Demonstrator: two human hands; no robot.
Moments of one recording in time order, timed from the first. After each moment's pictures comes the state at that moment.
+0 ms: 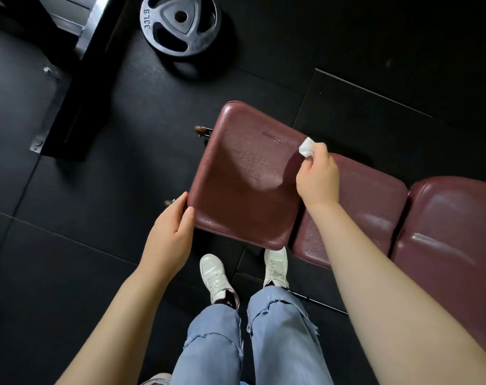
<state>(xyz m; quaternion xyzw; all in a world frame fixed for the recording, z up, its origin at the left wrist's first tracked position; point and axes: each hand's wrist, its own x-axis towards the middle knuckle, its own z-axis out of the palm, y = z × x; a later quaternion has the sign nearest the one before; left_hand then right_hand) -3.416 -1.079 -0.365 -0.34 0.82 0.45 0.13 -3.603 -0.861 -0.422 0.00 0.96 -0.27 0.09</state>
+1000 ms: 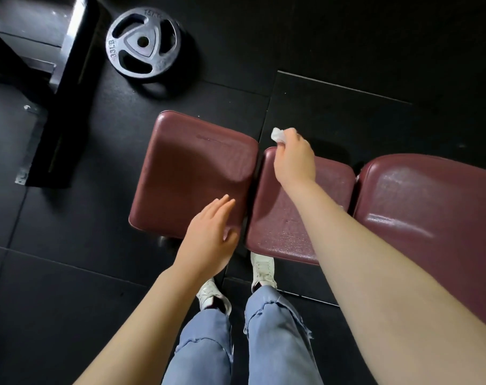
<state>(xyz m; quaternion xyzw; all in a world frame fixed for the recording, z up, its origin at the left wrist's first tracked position) -3.467 -0.936 -0.357 -0.09 0.93 0.31 0.20 -3.643 -0.790 -0.420 -0.02 0.96 -0.25 0.10</state>
